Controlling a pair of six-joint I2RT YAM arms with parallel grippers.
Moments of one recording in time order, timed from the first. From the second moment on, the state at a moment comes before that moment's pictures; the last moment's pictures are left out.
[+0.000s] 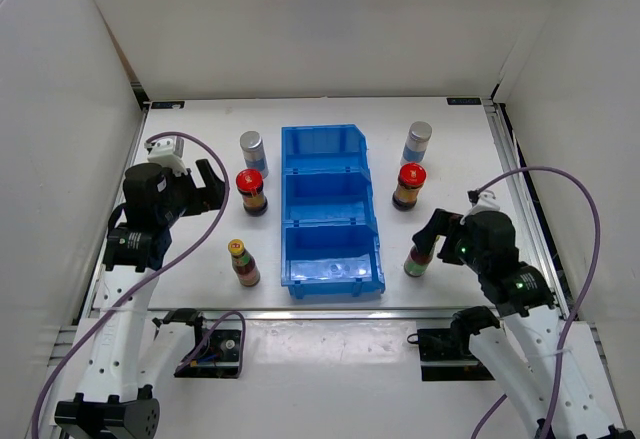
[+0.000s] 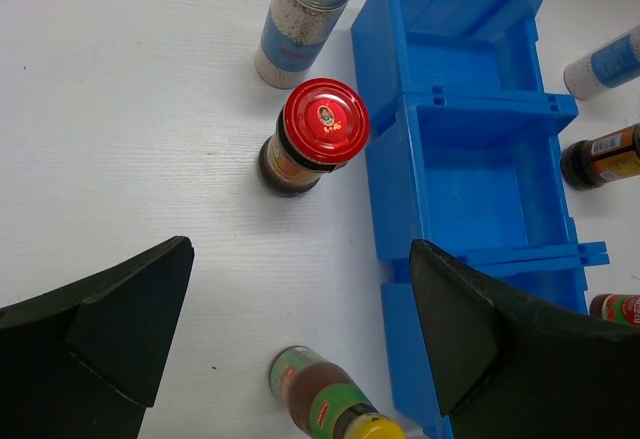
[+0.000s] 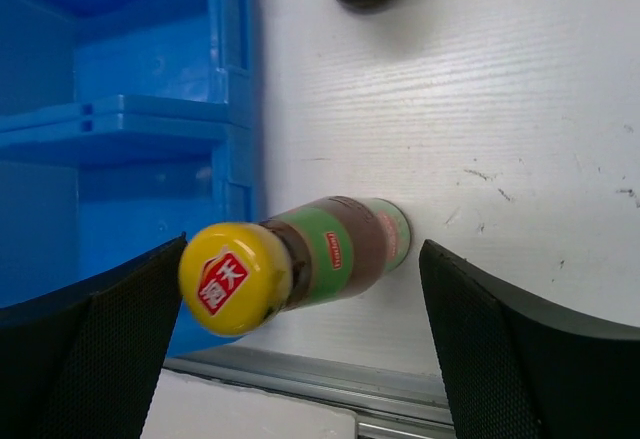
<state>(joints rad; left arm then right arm) -0.06 0.80 0.97 -0.61 0.14 -0.25 0.31 0.51 0.66 -0.76 -0.04 0.44</state>
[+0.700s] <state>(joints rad) -0.06 0.80 0.97 -0.61 0.14 -0.25 0.31 0.55 0.59 -0.67 0.06 0.47</state>
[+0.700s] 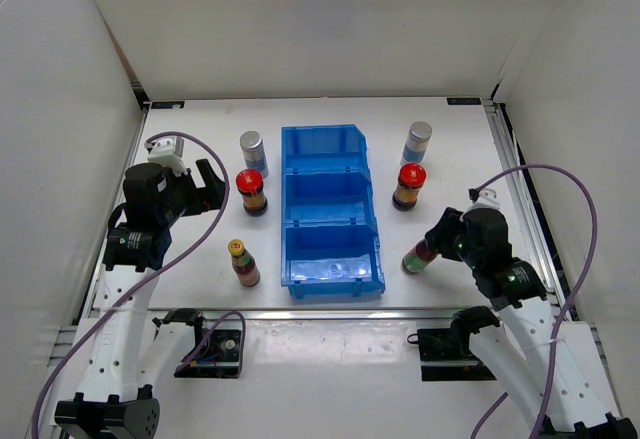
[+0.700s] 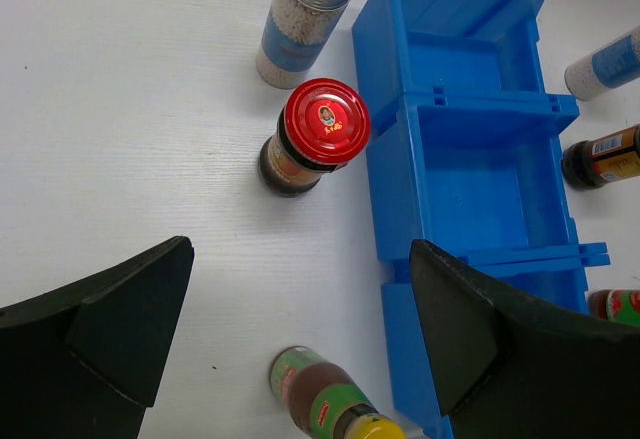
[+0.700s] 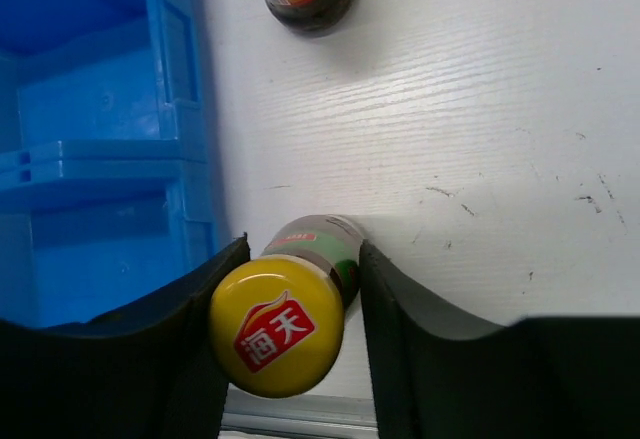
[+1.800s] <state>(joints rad) -0.06 0.80 0.97 -0.61 0.13 -0.25 0.44 0.82 0.96 -0.70 -0.14 0.30</state>
